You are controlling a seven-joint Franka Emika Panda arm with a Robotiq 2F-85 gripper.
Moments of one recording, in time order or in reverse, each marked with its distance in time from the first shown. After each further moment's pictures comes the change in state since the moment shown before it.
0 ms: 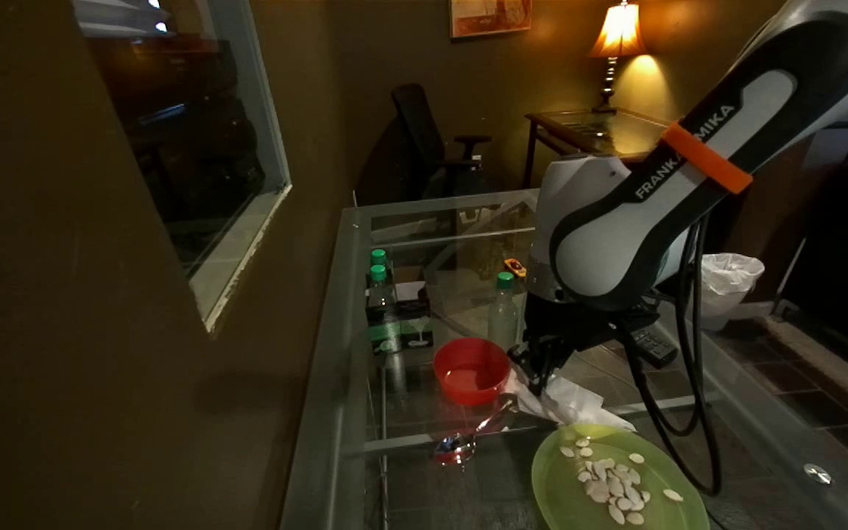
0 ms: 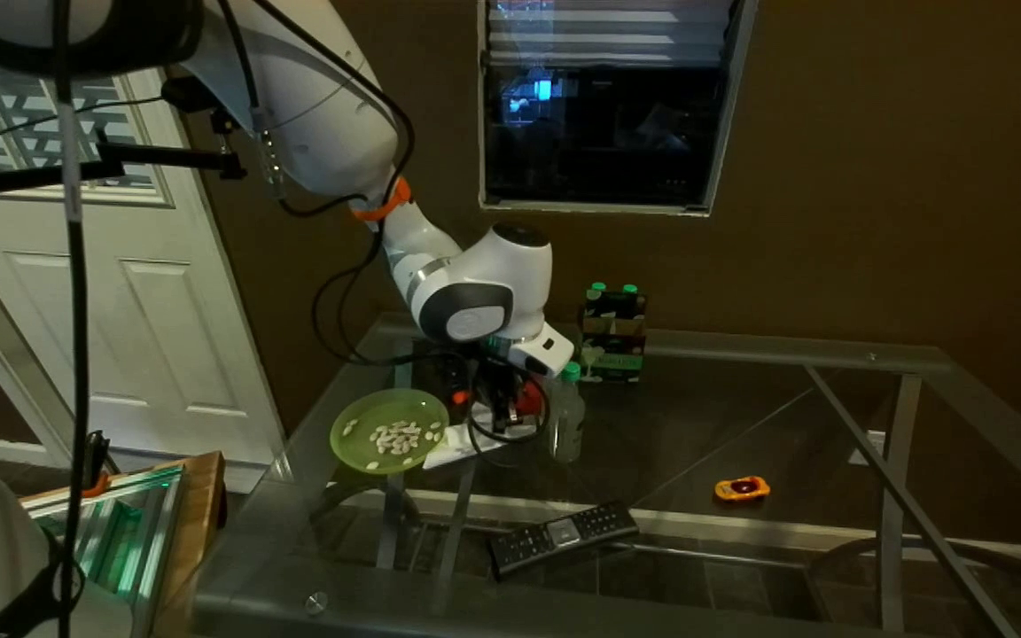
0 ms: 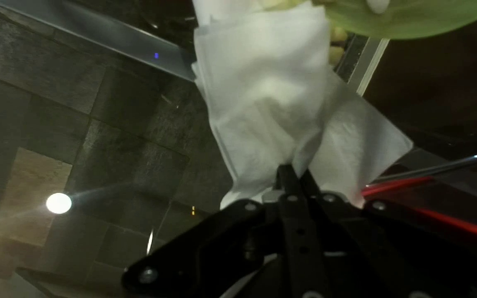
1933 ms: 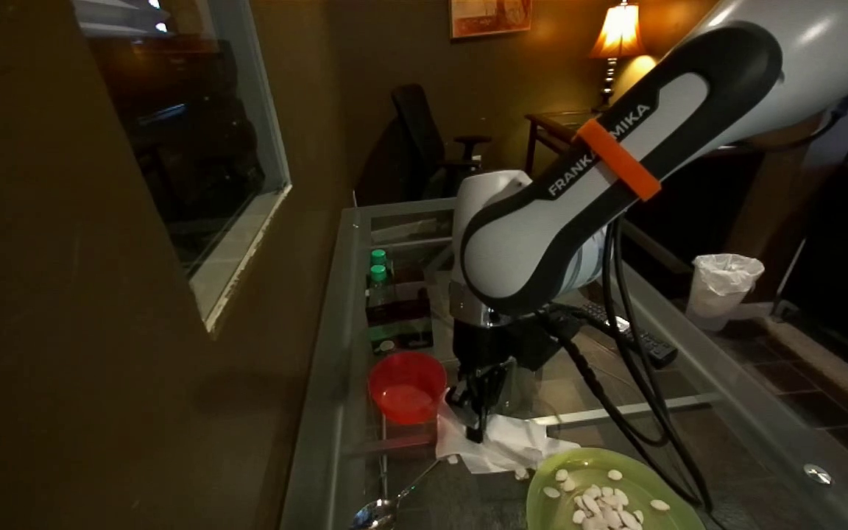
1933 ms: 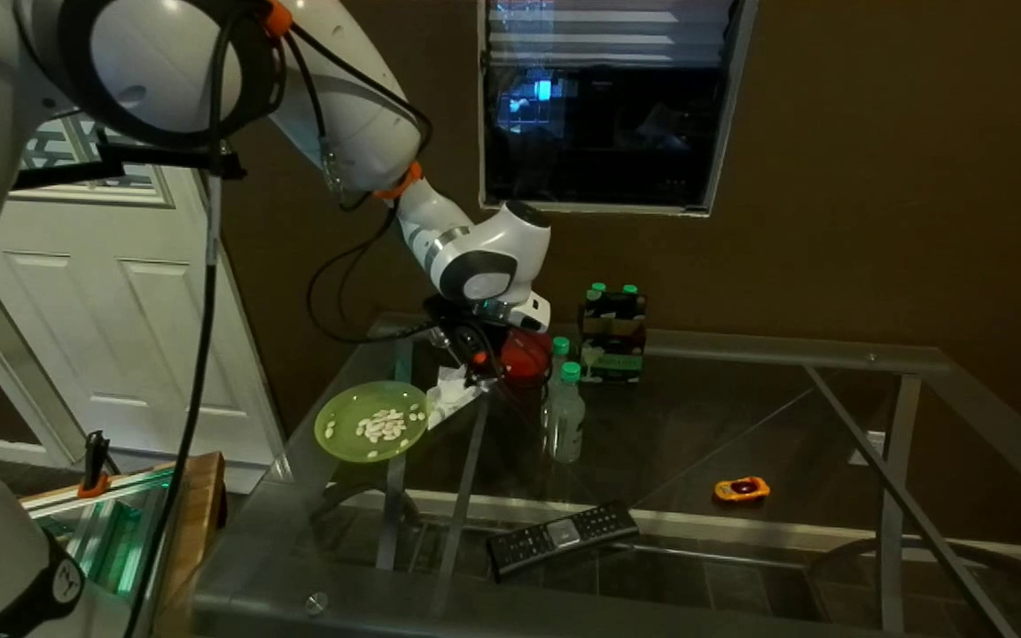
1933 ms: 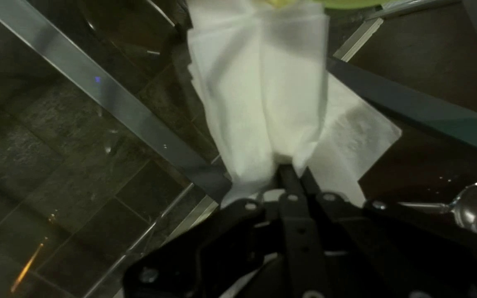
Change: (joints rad) arm 0.041 0.147 0.132 0.263 0.052 -0.241 -0.277
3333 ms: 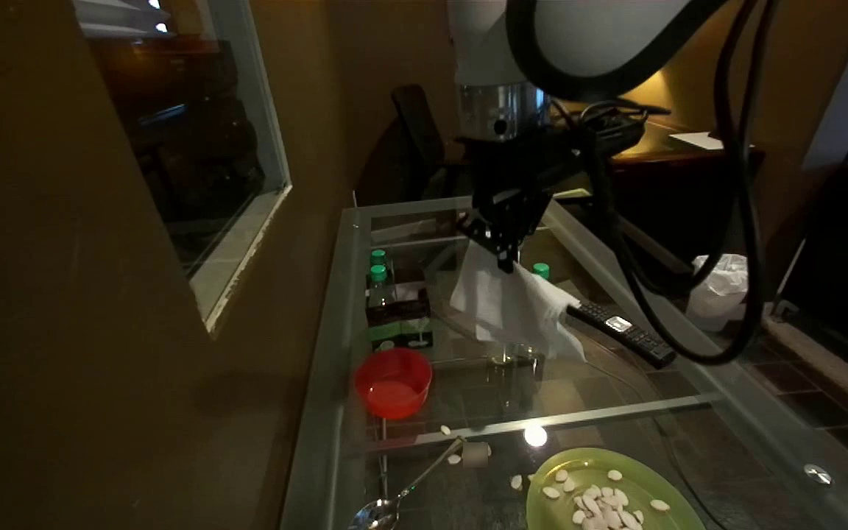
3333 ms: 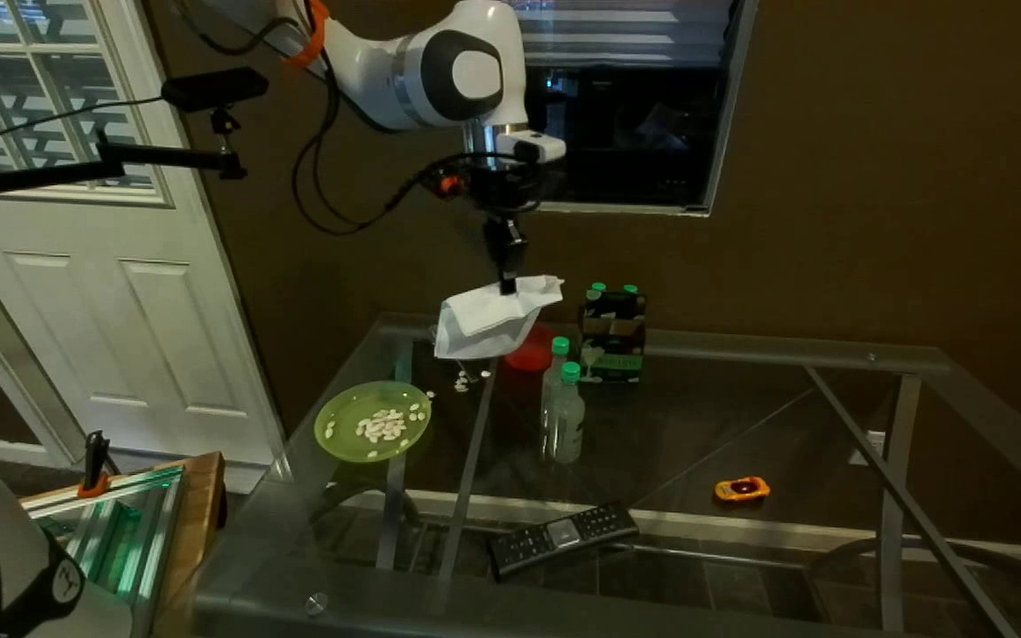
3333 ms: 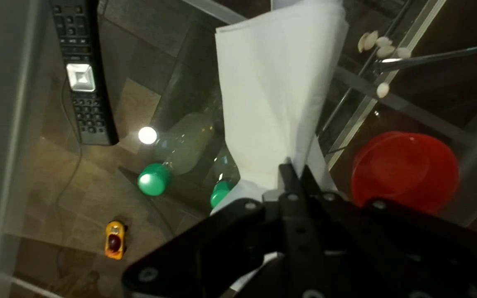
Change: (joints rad) arm 0.165 -0.416 -0.183 0.027 -0.404 -0.330 0.628
